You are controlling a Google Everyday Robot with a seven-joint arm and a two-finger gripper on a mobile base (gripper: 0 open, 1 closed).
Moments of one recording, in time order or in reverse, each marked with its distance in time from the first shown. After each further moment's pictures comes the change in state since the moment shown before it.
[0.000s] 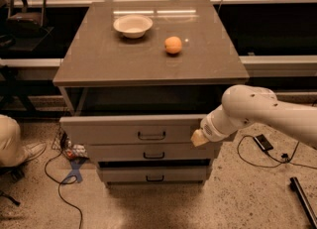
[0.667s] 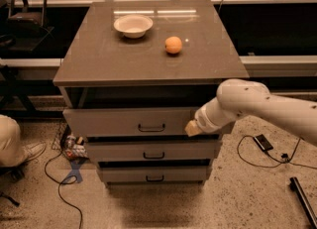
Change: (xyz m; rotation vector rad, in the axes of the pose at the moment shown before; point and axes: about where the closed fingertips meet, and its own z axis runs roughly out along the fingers) arm -0.036 -0.004 0.007 -0.003 -0.062 -0.030
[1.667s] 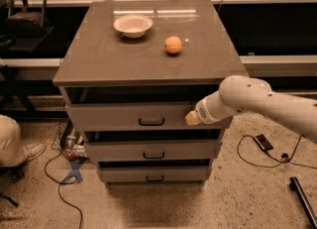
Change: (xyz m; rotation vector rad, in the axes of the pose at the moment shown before) arm -0.037 -0.022 -0.005 0.041 -0.121 0.008
